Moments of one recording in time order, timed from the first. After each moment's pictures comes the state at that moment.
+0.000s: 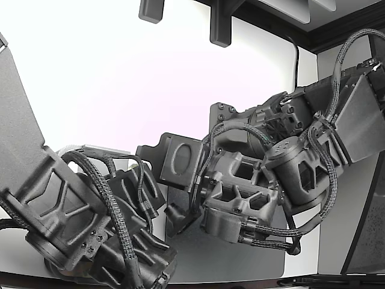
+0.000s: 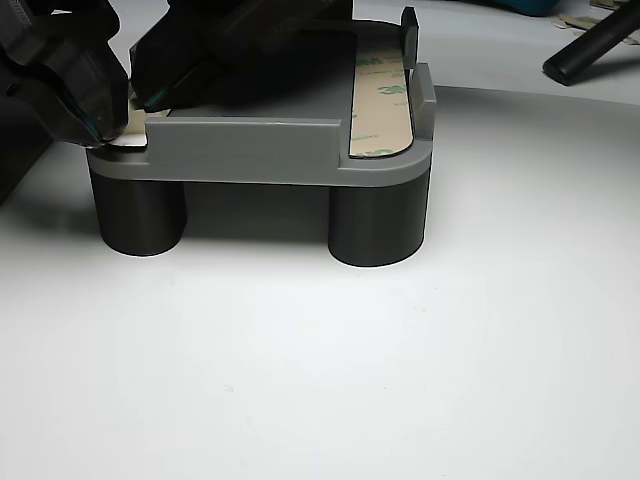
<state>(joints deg) 40.3 114.5 136.1 46.1 40.7 -56.6</state>
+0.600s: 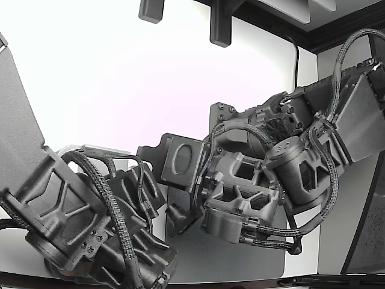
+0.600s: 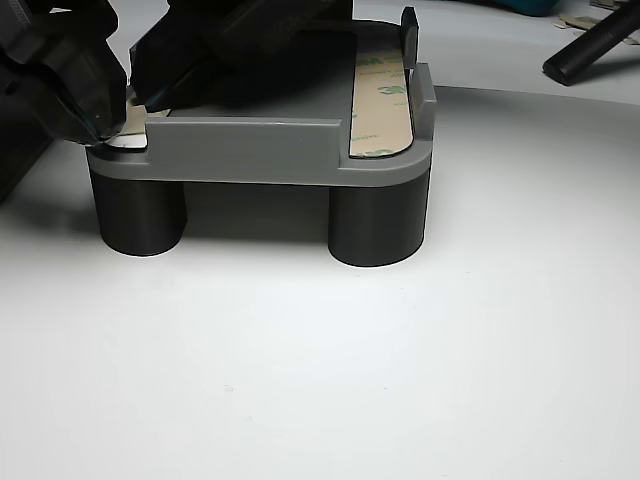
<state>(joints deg) 40.5 114.9 136.2 46.6 40.4 -56.4</state>
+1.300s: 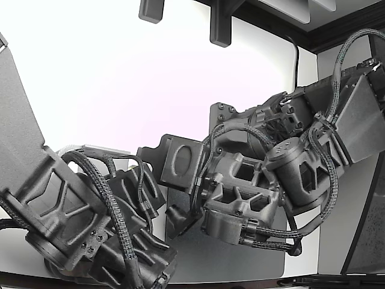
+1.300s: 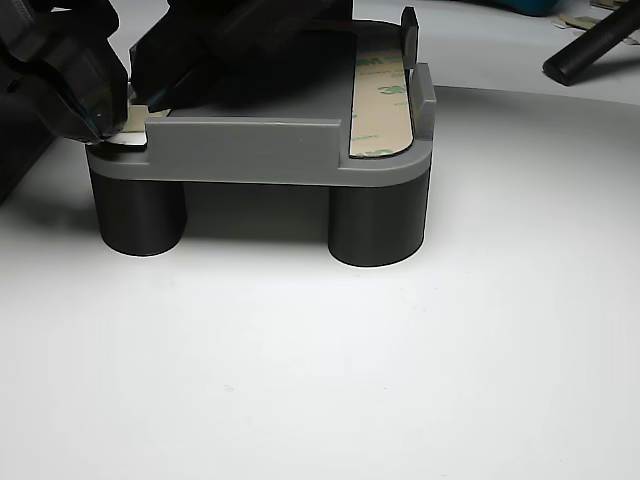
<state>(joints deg) 40.7 114.4 135.6 47.0 40.3 -56.5</state>
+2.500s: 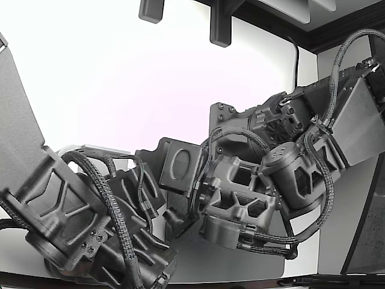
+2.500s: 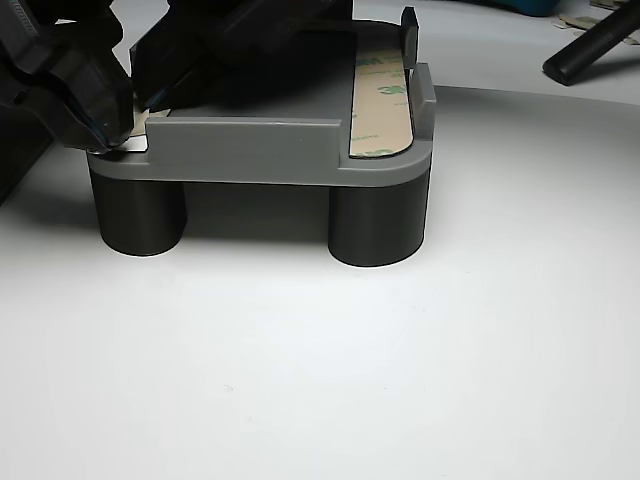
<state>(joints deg) 42.4 112.8 137.0 43.5 42.3 -55.2</state>
